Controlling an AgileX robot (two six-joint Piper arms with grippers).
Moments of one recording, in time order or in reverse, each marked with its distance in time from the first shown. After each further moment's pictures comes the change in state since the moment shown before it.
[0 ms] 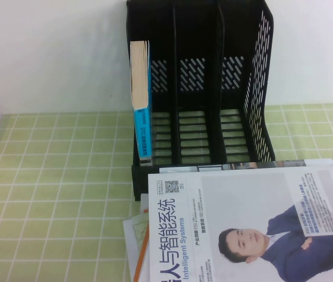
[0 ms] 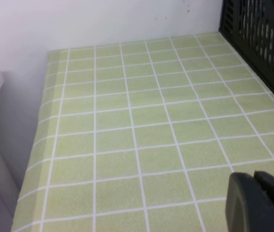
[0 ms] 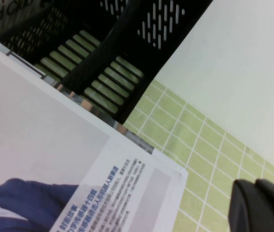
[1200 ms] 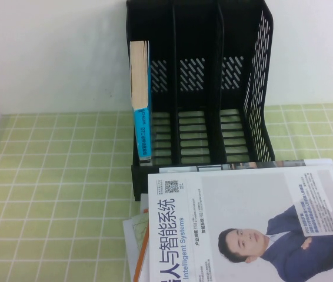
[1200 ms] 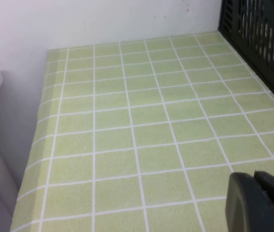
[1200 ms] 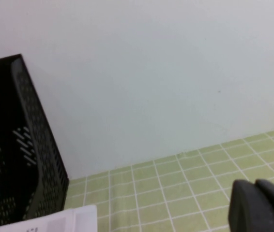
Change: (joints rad) right arm -0.880 -0.734 0.524 -0.086 -0.583 0.597; left arm 0.000 0.000 -0.002 0.000 0.005 0.000
